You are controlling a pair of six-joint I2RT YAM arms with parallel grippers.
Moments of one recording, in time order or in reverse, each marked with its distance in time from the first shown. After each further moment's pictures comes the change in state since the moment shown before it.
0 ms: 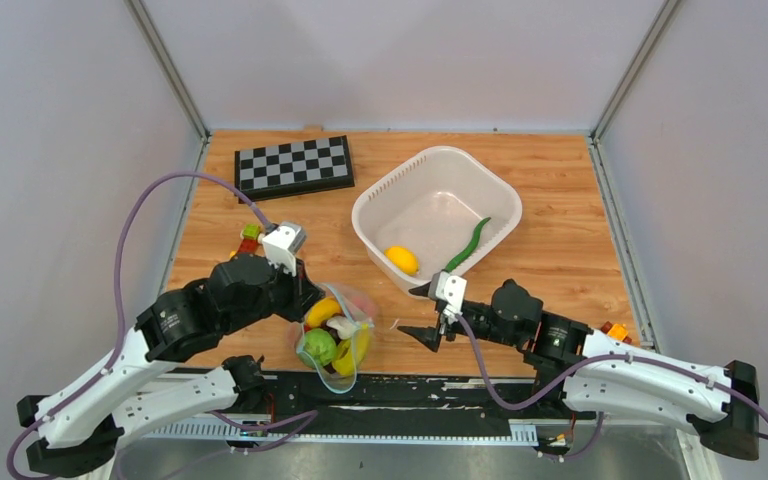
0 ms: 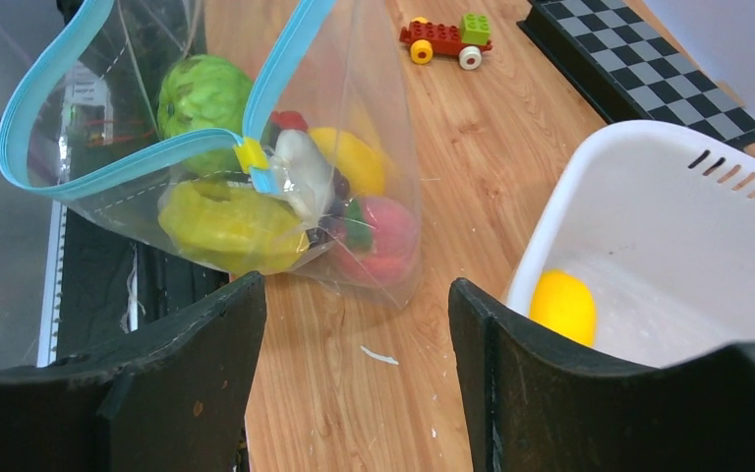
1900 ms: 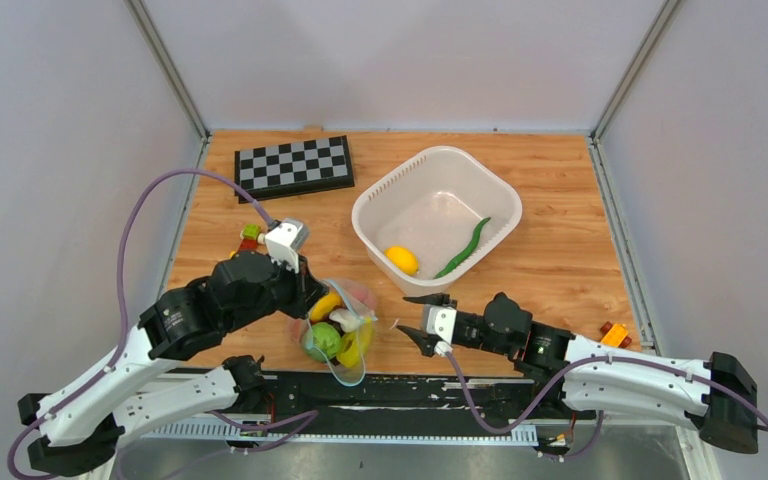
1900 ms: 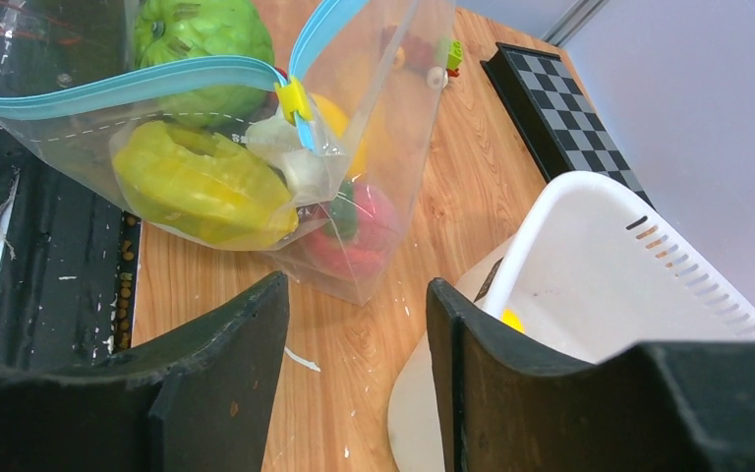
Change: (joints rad) left arm 0.000 0.013 0.000 0.045 0.002 0.009; right arm 0.028 0.040 -0.170 0.231 -0.008 -0.330
